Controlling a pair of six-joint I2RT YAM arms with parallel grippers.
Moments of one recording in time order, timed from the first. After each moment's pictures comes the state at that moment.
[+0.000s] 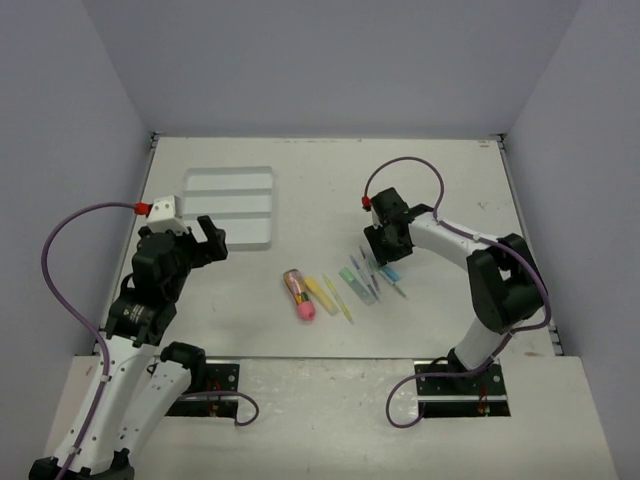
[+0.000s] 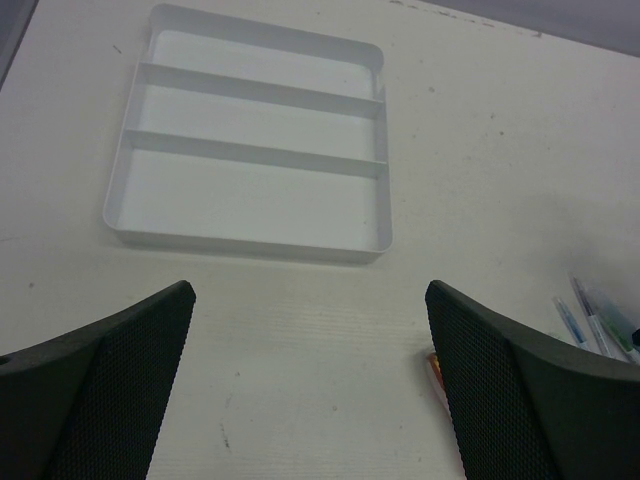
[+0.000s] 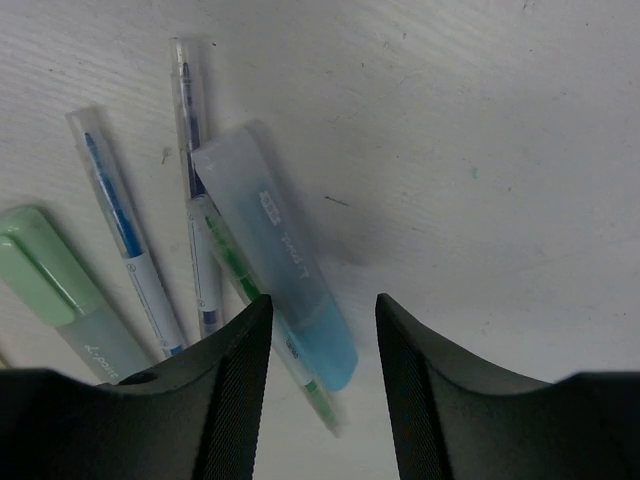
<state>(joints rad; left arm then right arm) -0.25 0.58 0.74 -0.51 -0.22 -0.33 0.48 1.70 1.09 -0.61 0.08 0.09</state>
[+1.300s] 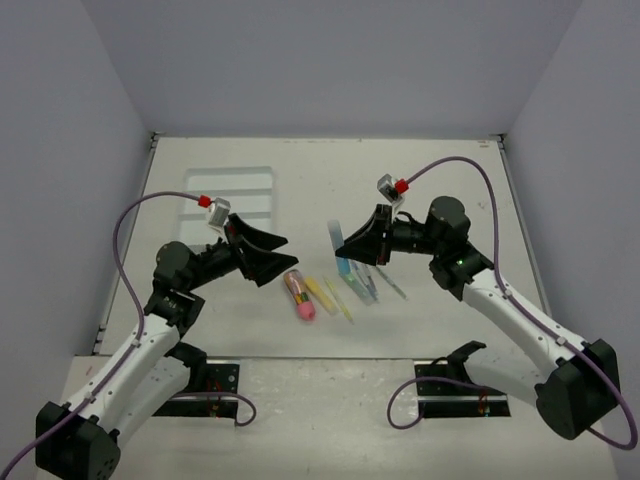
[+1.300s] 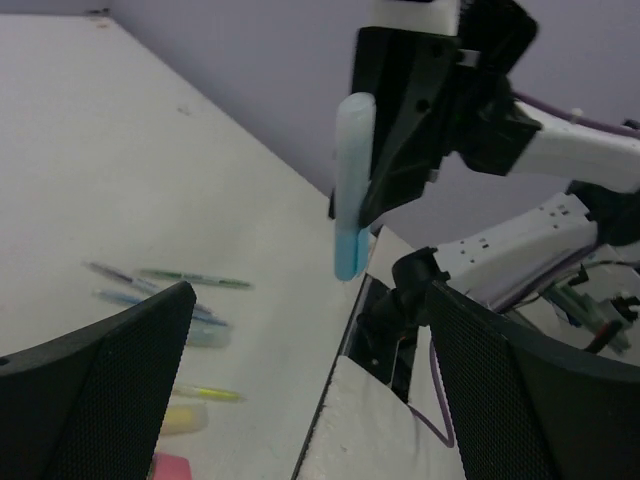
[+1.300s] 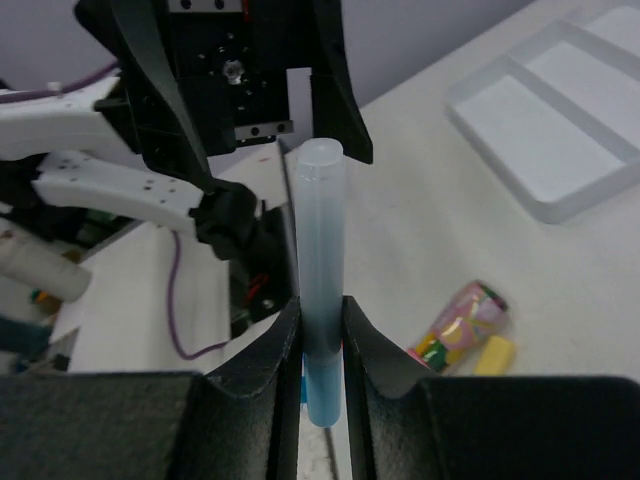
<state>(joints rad) -0.38 0.73 0.45 0.46 0.74 -0.75 0.51 1.08 0.77 0.24 -0.92 0.48</state>
